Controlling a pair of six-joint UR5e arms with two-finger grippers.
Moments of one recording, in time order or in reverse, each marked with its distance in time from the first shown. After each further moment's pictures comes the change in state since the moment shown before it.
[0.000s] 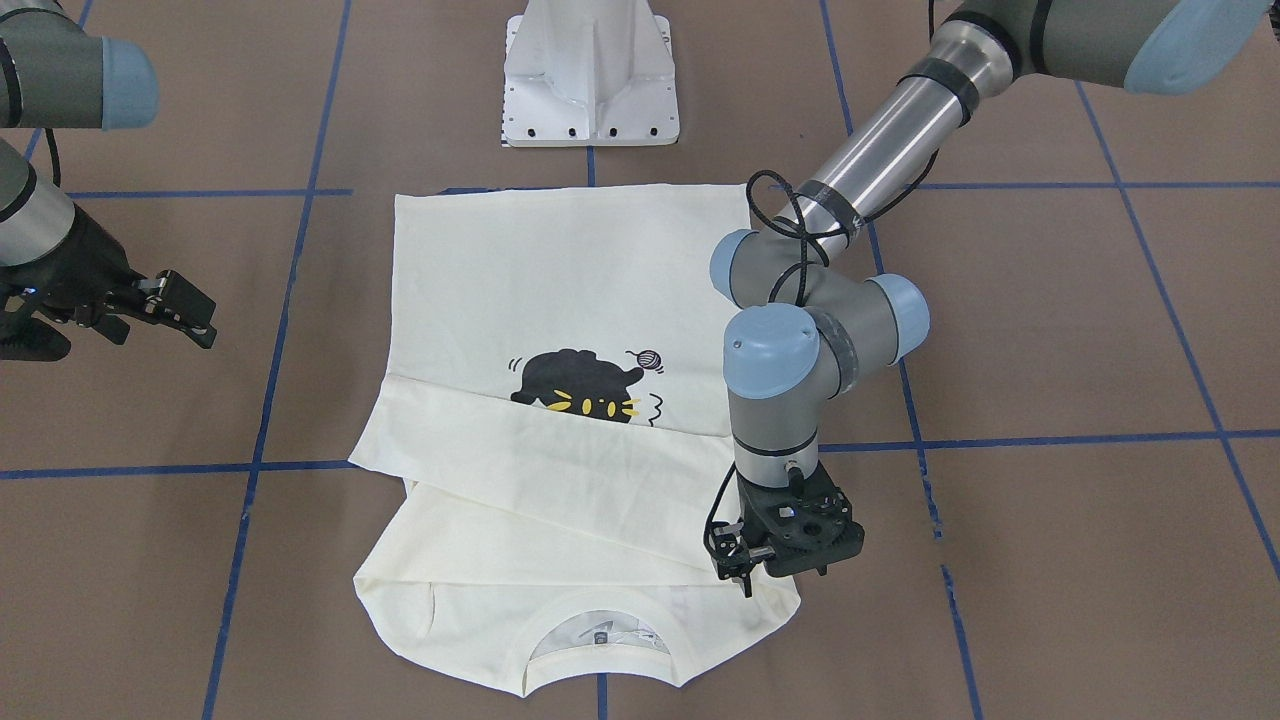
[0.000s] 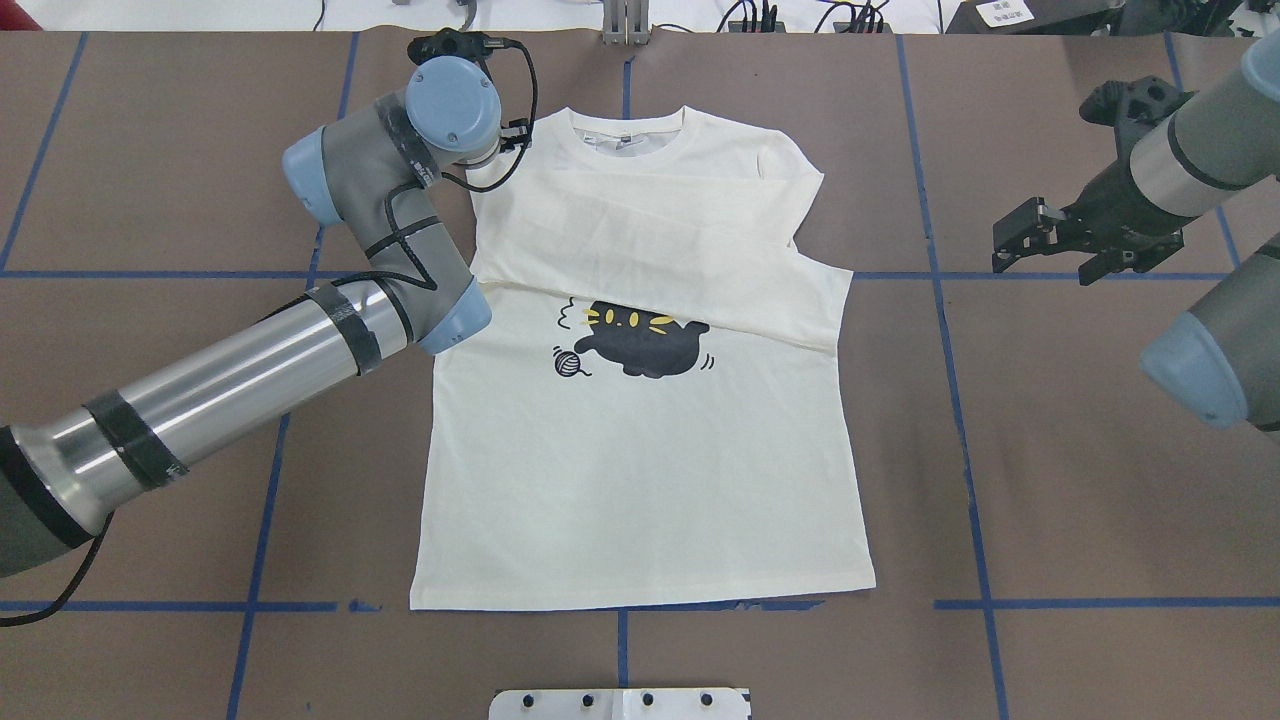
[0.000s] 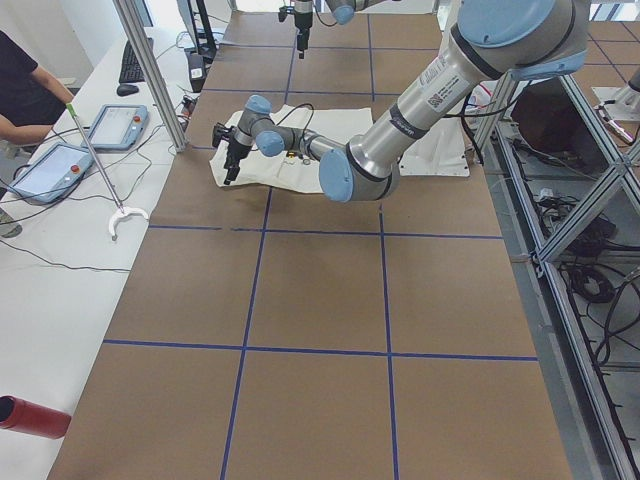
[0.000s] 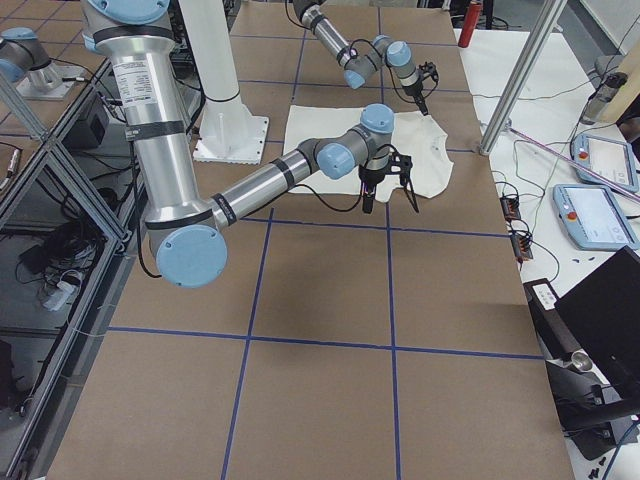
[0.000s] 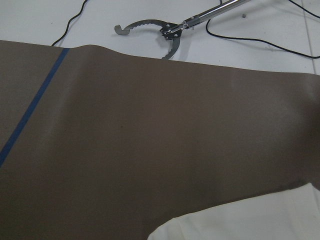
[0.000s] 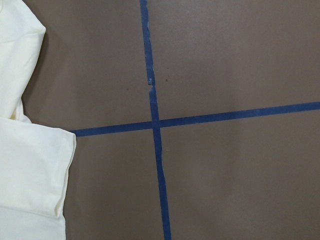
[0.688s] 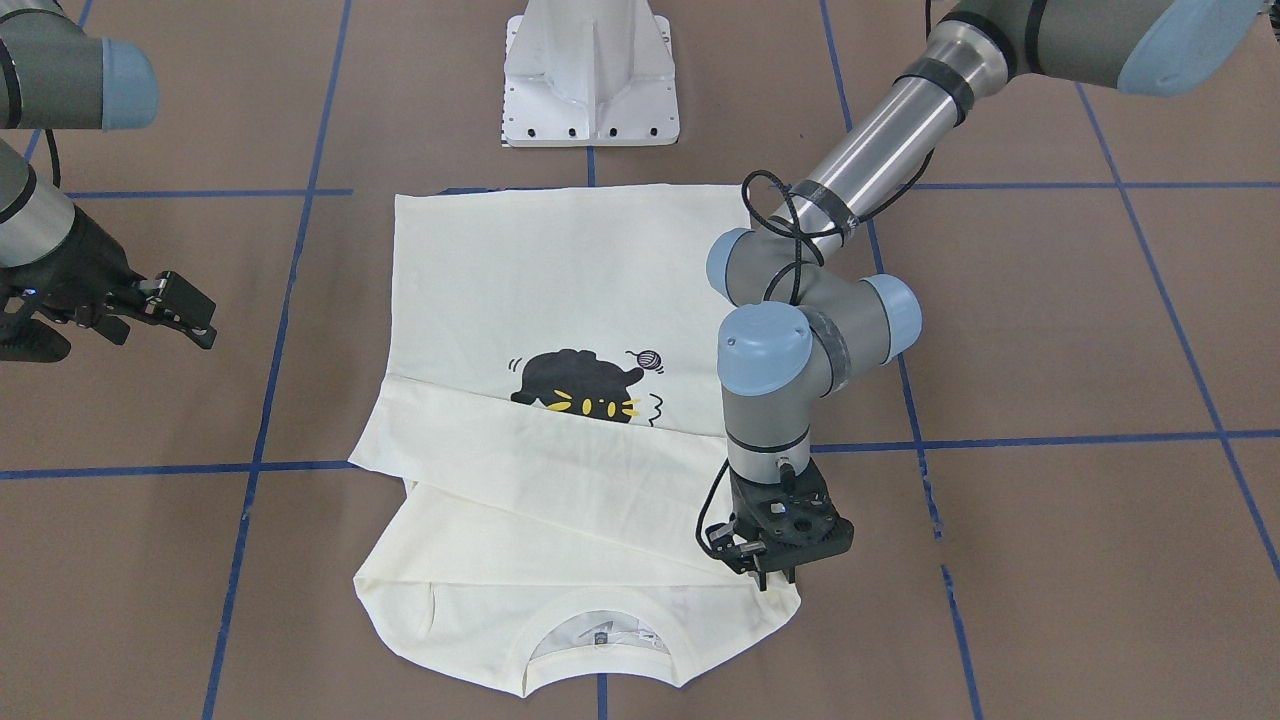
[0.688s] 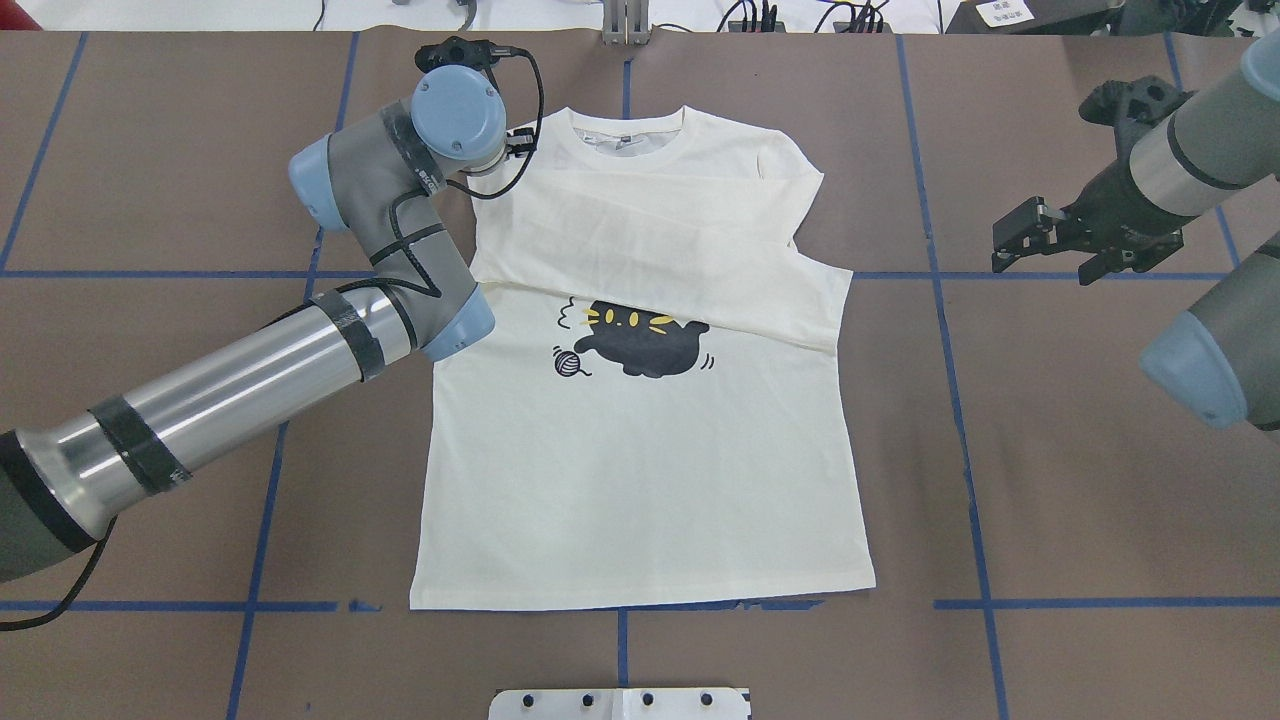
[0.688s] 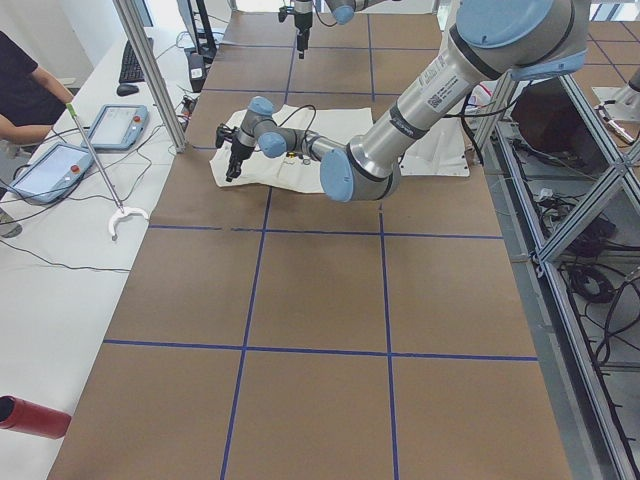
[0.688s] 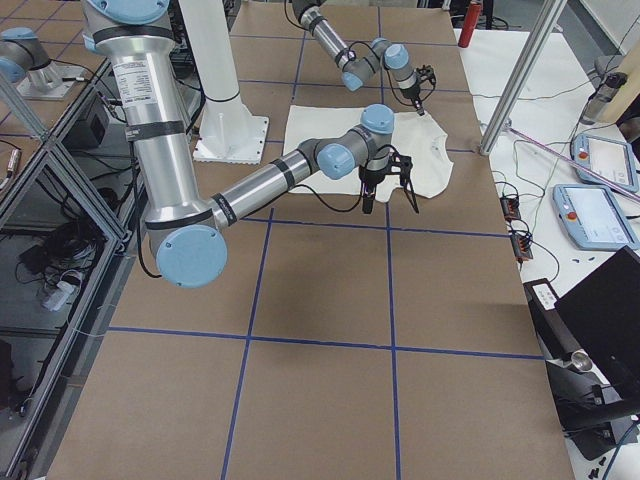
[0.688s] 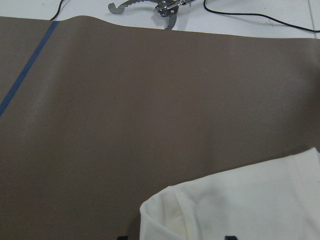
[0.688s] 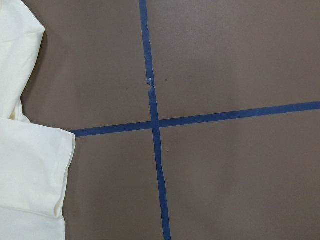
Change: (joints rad) left arm 0.007 0.002 0.011 -0.022 -0.001 0.001; right arm 0.001 0.000 -0.002 0.000 0.001 0.000
